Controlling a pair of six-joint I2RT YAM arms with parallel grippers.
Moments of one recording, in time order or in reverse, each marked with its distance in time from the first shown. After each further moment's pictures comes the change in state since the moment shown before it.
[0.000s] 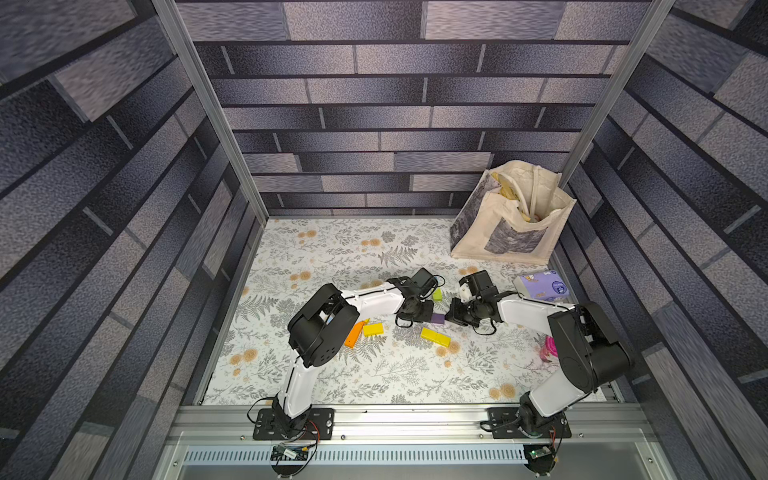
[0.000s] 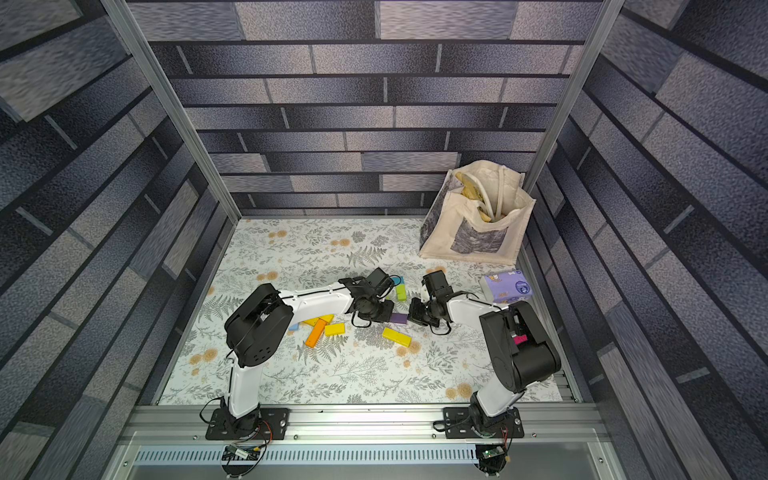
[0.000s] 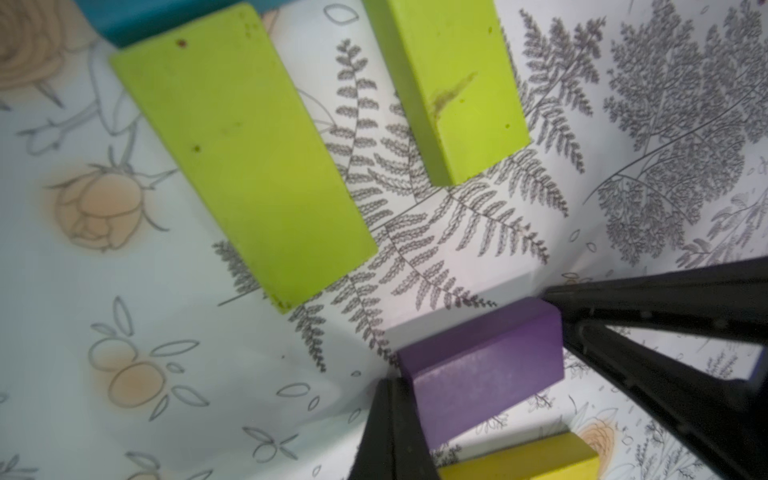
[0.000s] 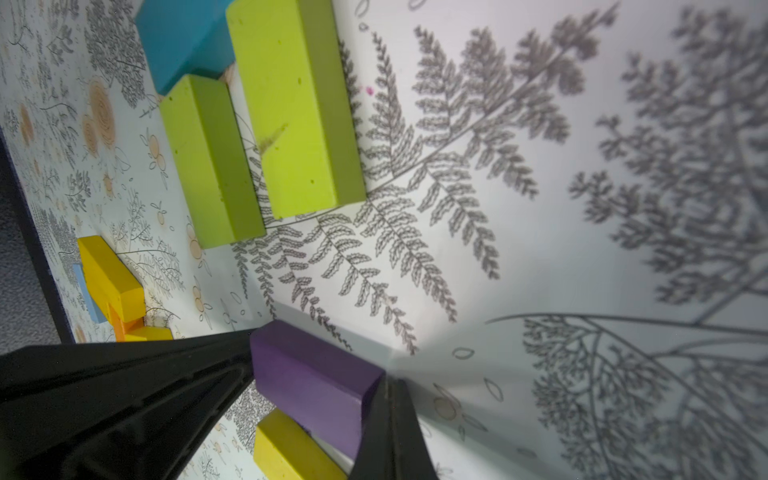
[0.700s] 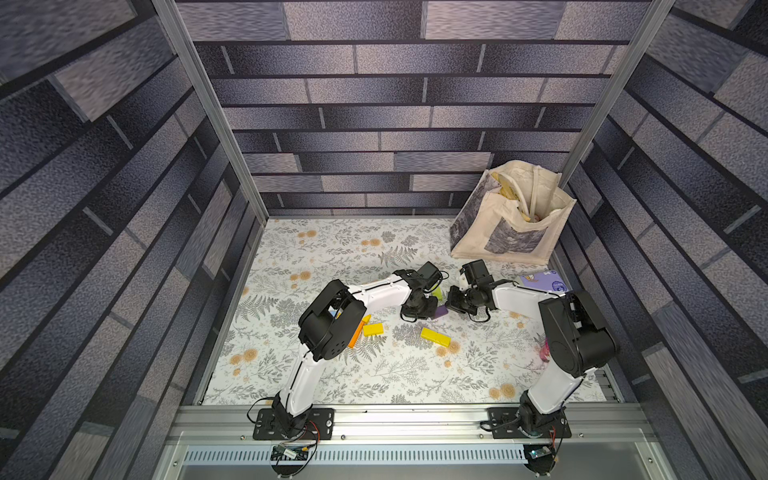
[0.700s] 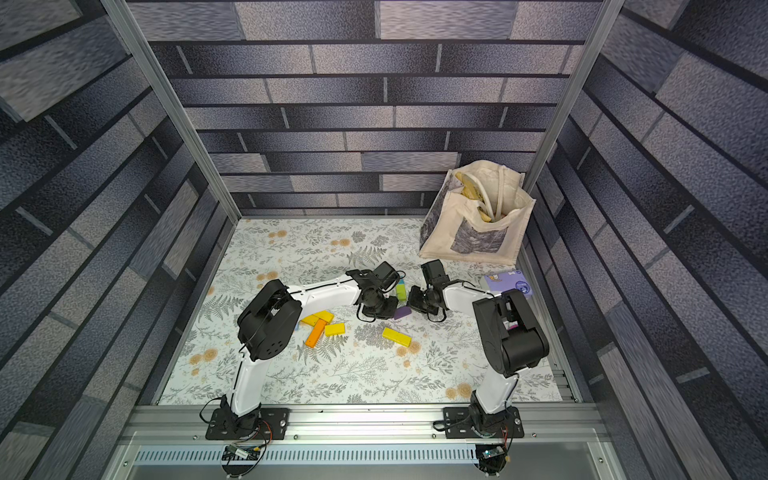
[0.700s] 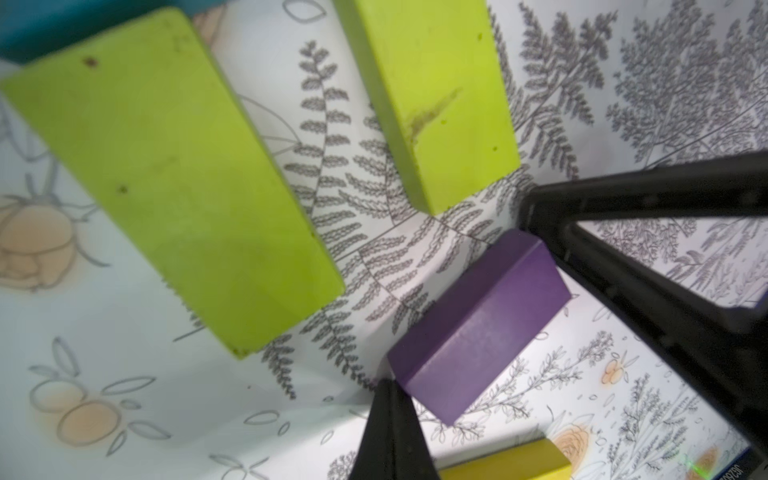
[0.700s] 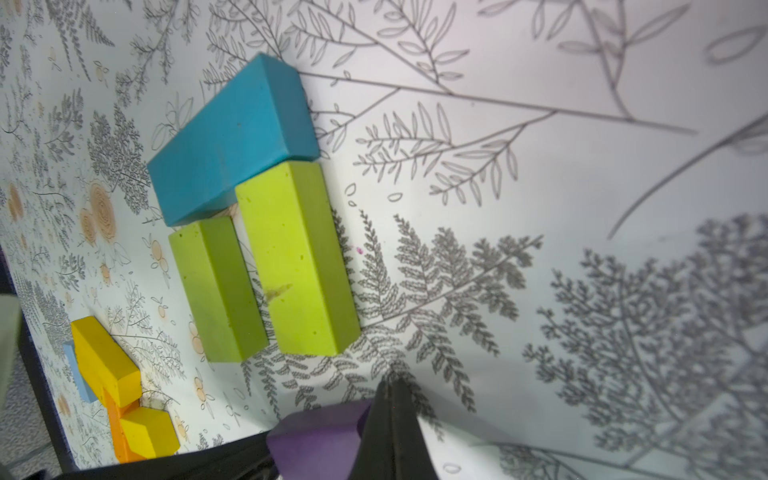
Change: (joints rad) left arm 0.019 0.092 0.161 -0.141 0.057 -0.011; right arm -0.020 0.108 0.135 -0.016 0.070 0.024
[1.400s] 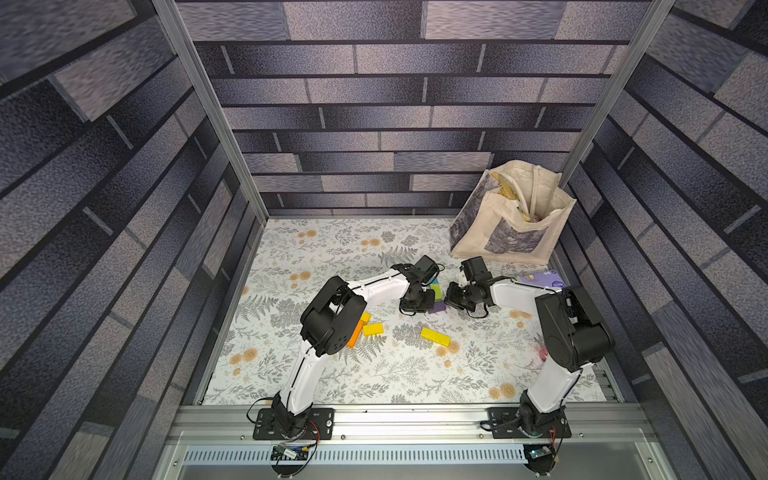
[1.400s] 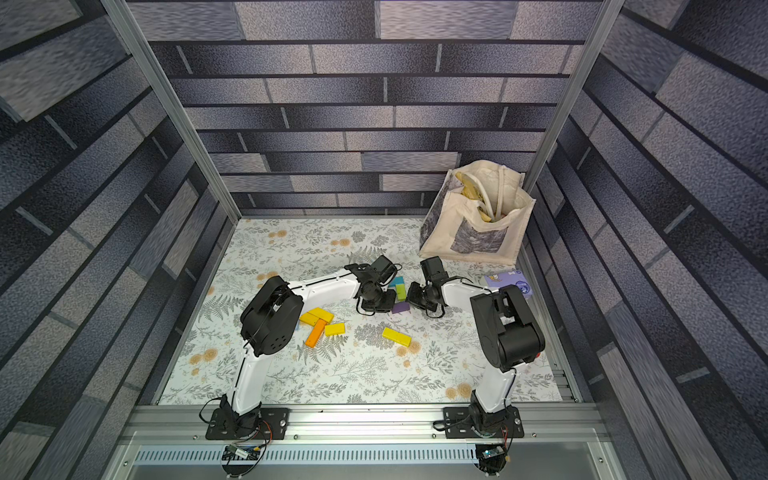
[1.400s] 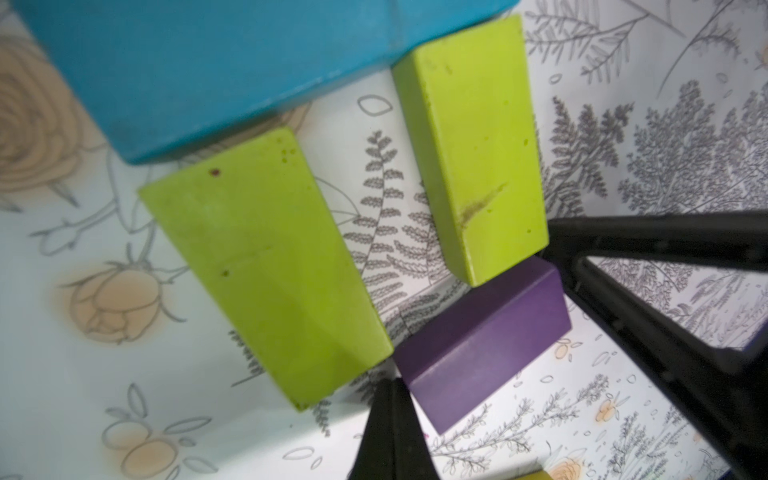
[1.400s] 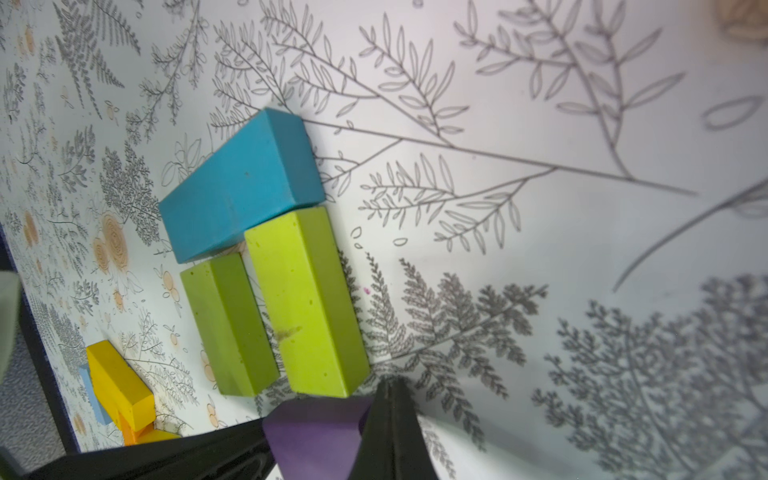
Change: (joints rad) left arm 0.033 0.035 0.058 -0.021 0.006 -0.025; right arm -0.007 0.037 0.042 0.002 0.003 0.029
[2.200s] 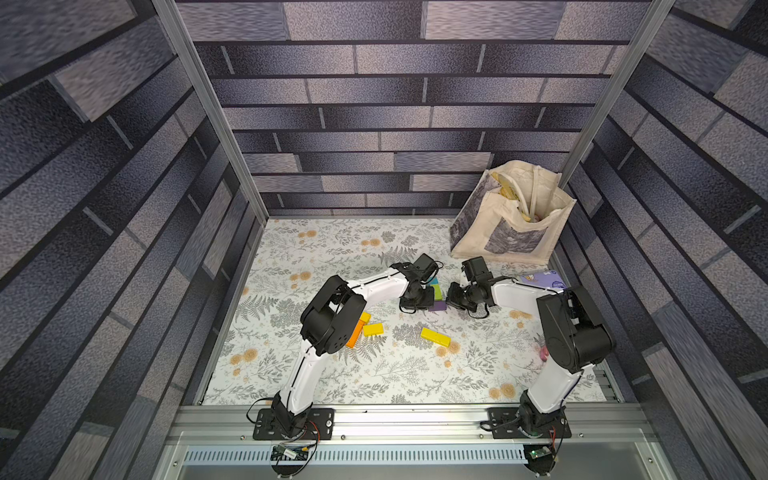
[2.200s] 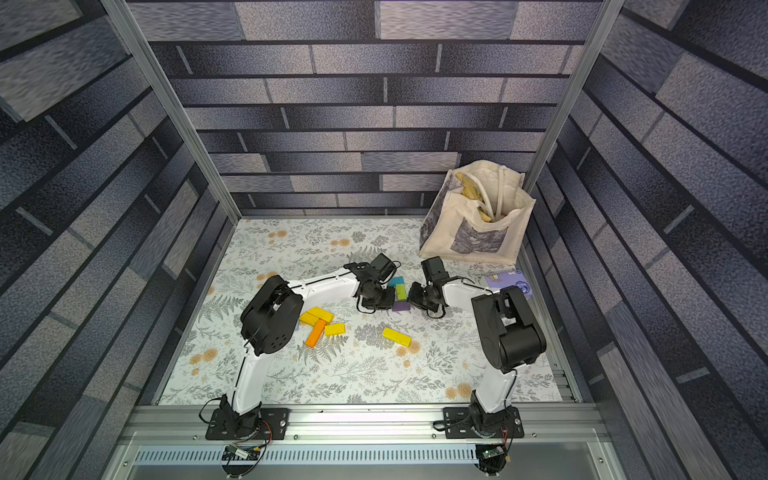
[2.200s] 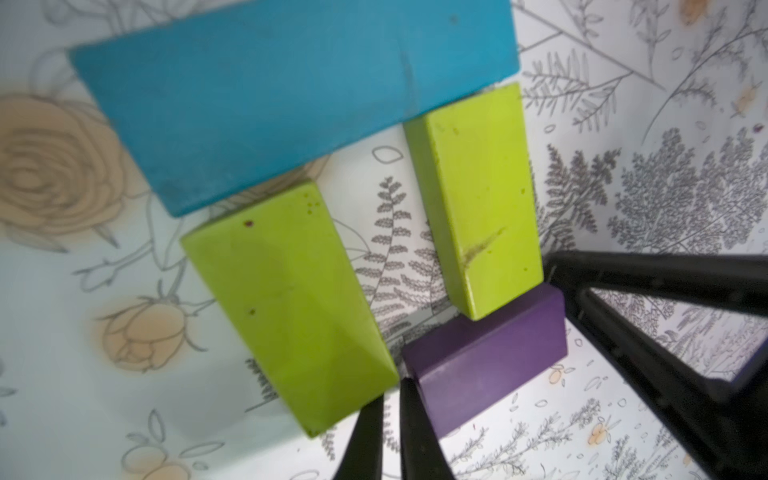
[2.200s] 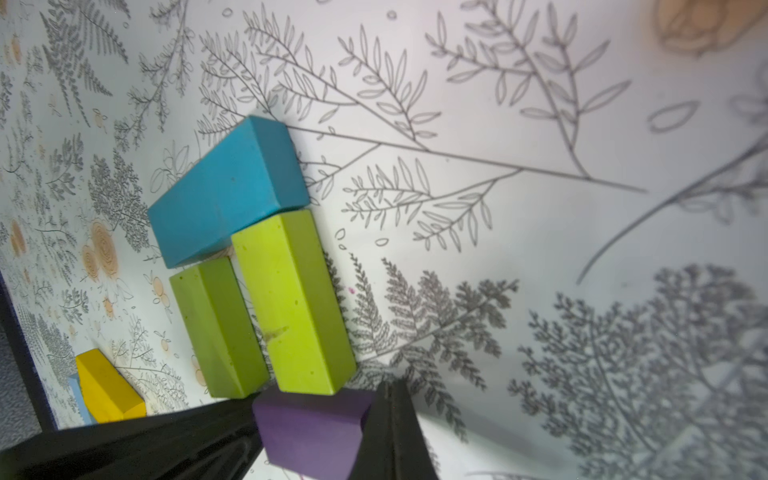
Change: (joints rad) left arm 0.013 -0.008 -0.016 0.049 -0.030 -0.026; right arm -0.004 -0.021 -0.006 -0.031 0.028 -0.001
